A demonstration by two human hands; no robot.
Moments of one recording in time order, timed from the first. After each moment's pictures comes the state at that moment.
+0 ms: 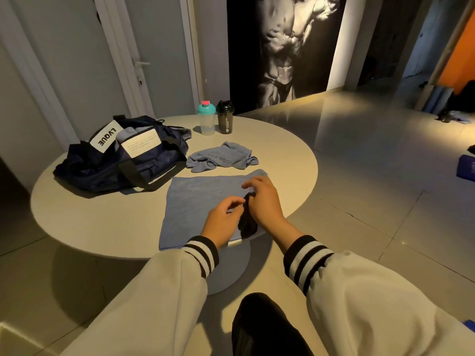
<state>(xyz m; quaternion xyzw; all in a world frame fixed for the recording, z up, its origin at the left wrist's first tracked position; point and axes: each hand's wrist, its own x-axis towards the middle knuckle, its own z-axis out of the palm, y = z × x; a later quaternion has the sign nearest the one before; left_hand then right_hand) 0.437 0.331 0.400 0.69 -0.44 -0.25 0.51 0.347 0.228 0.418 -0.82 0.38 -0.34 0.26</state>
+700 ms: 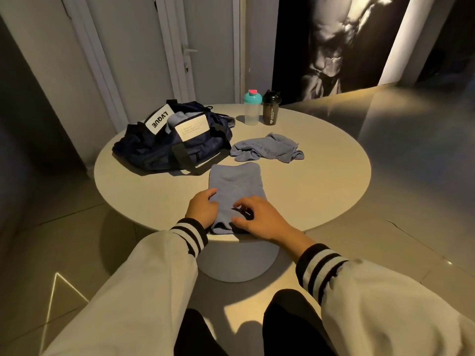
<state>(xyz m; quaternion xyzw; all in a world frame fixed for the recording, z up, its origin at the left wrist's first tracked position) 0.561 0.399 0.388 0.83 -0.28 -0.18 0.45 0.414 0.285 0.379 -0.94 0.16 -0.16 0.26</state>
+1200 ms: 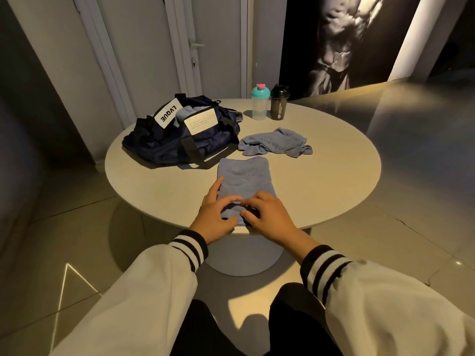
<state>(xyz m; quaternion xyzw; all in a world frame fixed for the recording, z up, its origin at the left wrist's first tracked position) 0.547 0.440 0.369 0.75 -0.50 -0.12 0.42 0.414 0.297 0.362 -0.94 0.16 -0.23 0.17</state>
